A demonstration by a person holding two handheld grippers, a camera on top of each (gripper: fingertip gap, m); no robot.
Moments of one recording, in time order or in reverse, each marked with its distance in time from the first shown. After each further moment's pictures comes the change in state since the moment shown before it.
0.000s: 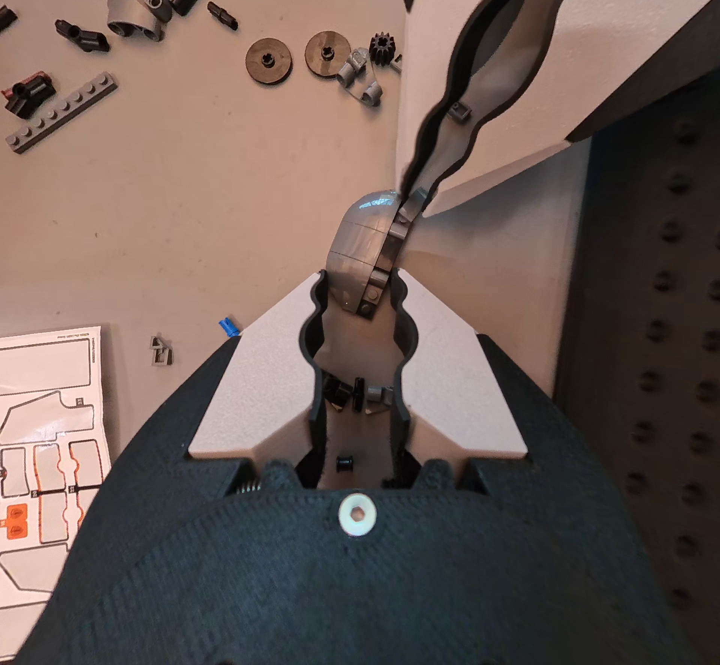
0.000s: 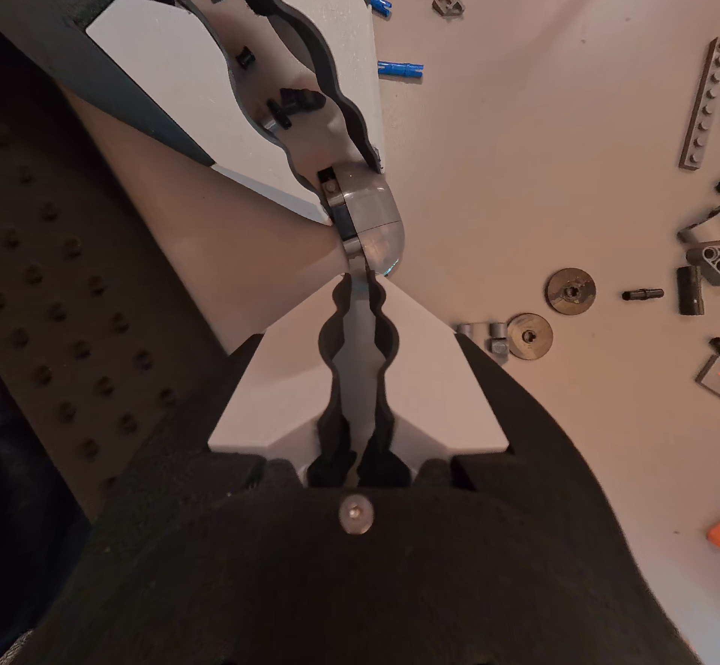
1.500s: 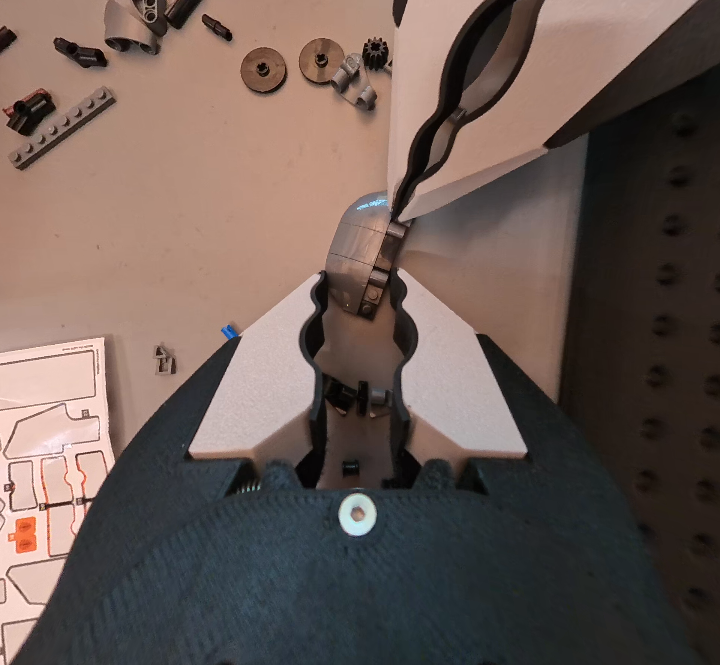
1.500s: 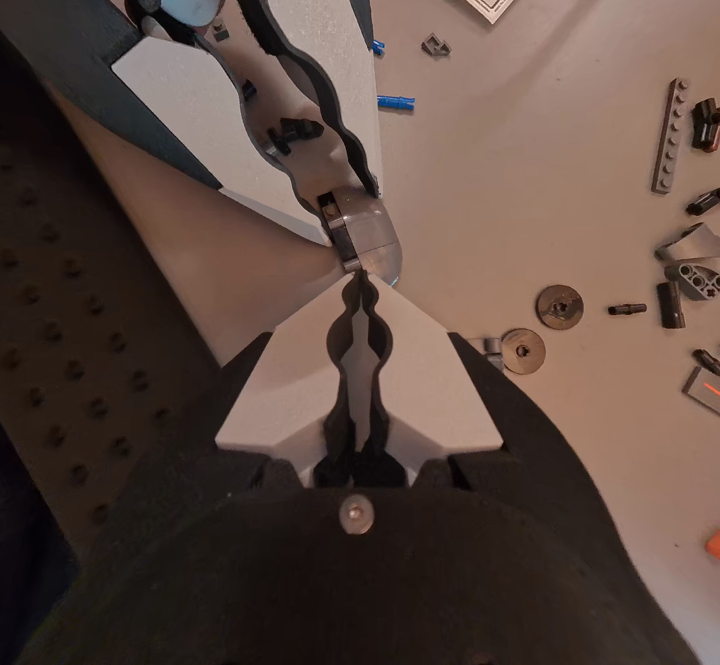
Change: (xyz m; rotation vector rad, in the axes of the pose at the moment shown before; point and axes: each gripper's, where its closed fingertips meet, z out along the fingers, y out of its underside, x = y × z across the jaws) left arm 0.000 -0.001 0.001 0.011 0.009 0.032; right arm 0.000 -0.010 0.001 0.065 0.031 -0.006
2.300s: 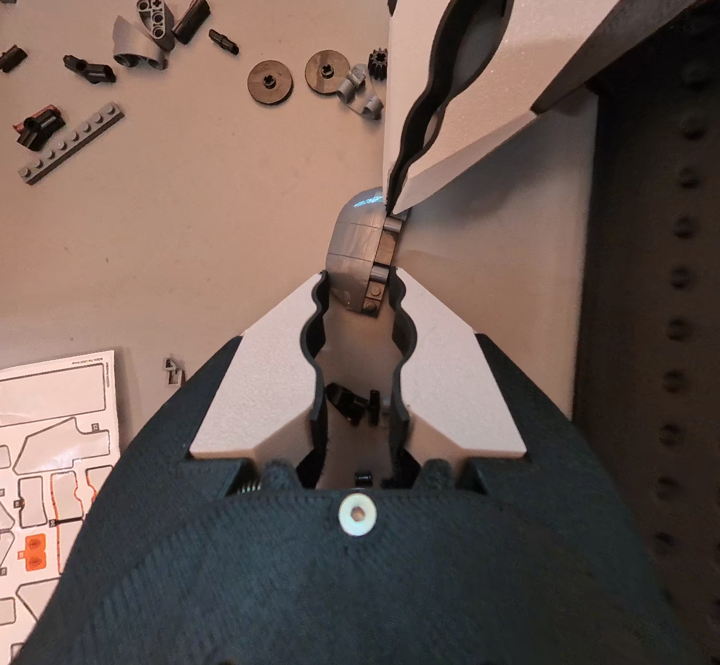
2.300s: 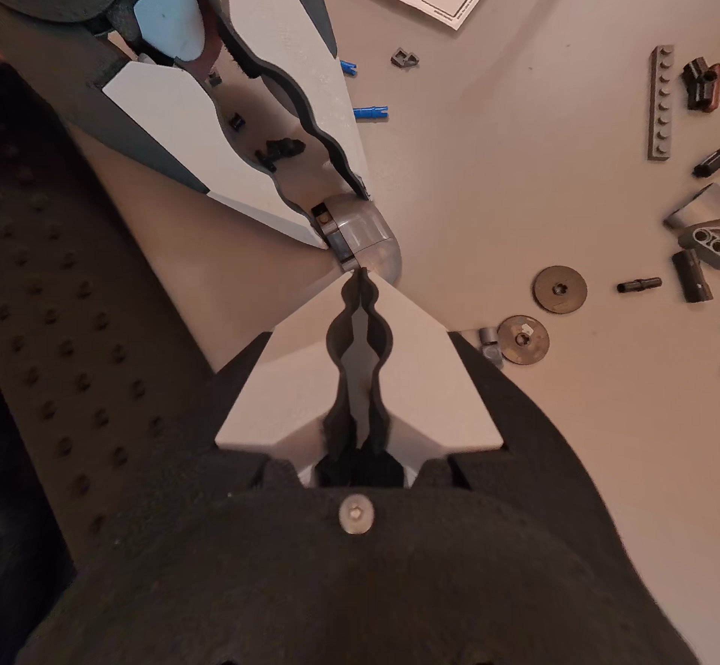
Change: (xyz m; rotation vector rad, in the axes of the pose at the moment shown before) left arm -0.004 -0.004 0.003 0.018 0.005 0.017; right arm 0.009 0.001 -0.001 0.105 -0.056 0.123
